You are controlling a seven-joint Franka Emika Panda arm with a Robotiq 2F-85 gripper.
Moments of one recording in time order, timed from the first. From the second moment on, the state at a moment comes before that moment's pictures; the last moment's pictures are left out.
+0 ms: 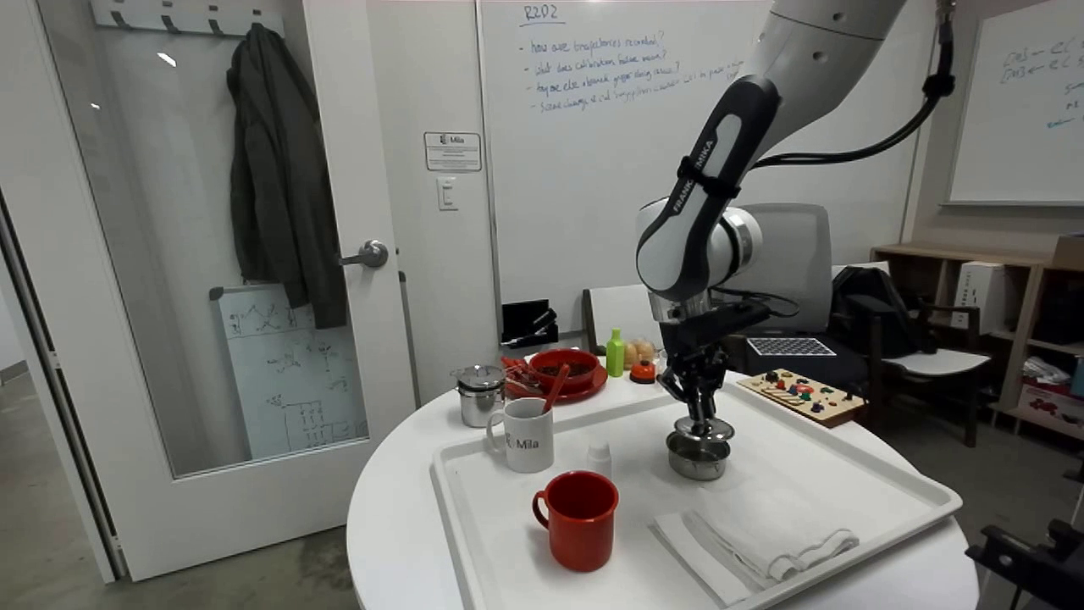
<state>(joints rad) 0.10 0.86 -0.11 -1.77 -0.13 2.44 0.23</state>
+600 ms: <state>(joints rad) 0.12 0.92 -0.10 -1.71 -0.13 2.40 0.25</state>
